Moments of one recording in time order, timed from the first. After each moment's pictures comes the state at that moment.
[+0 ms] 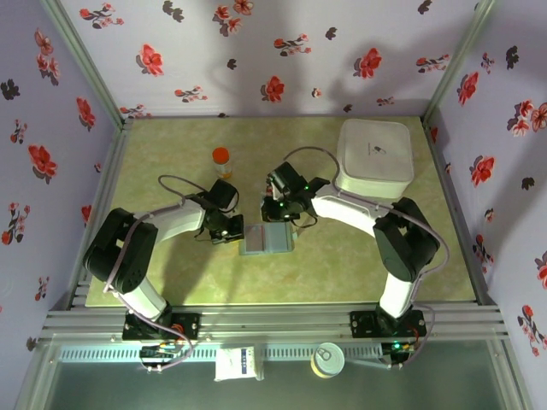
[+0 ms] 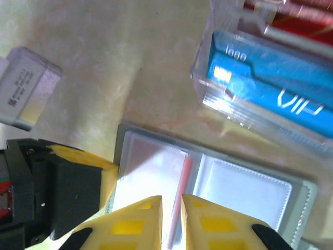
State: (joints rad) left arm -0.56 1.64 0.88 -0.50 0.26 -0.66; right arm 0.78 1.78 1.21 -0.47 -0.27 0.66
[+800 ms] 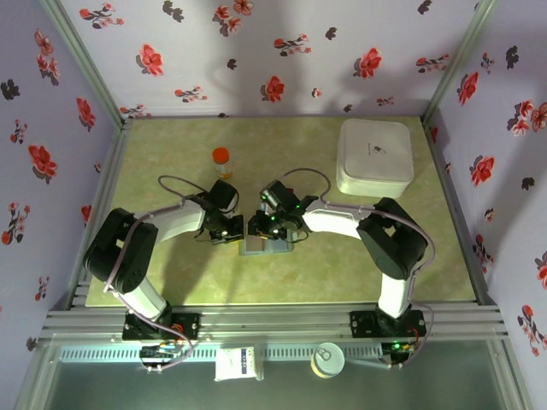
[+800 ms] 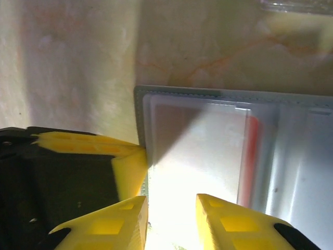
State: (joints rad) left arm -0.56 1.64 0.87 -0.50 0.26 -0.66; right arm 0.85 1.86 1.11 -0.24 -0.37 0.91
